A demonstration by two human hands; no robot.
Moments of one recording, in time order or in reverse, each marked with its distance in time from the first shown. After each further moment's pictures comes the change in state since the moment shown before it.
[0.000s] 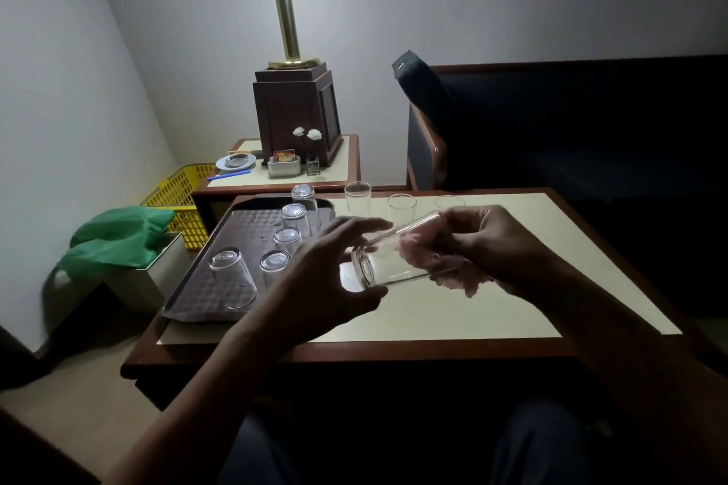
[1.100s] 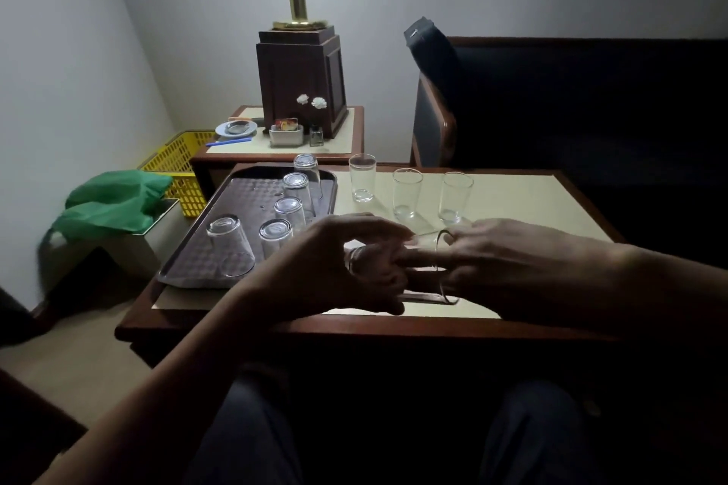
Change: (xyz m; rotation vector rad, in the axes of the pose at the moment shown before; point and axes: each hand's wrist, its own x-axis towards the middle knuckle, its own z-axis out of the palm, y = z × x) left_hand -0.007 0.003 -0.006 -0.149 -0.169 0.001; right_hand -0.020 -0.008 0.007 -1.556 -0.519 -1.001
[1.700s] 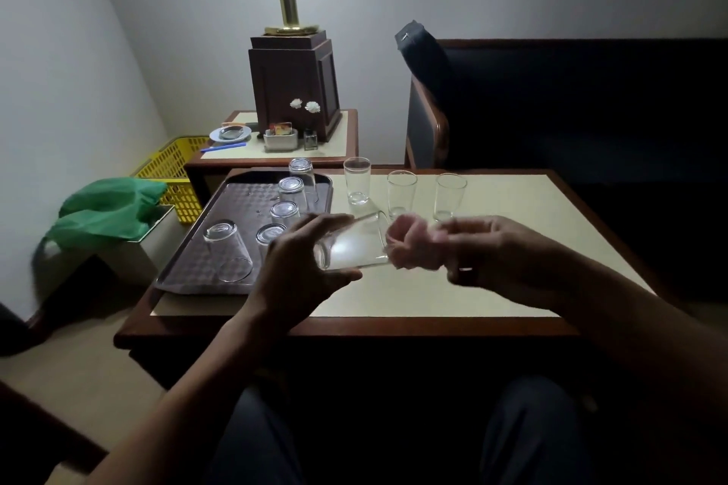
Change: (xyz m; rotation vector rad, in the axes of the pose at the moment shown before) left_hand -0.014 -0.051 0.020 0.318 0.418 -0.092; right_hand -0.005 -0.003 0.014 1.957 0.259 0.997
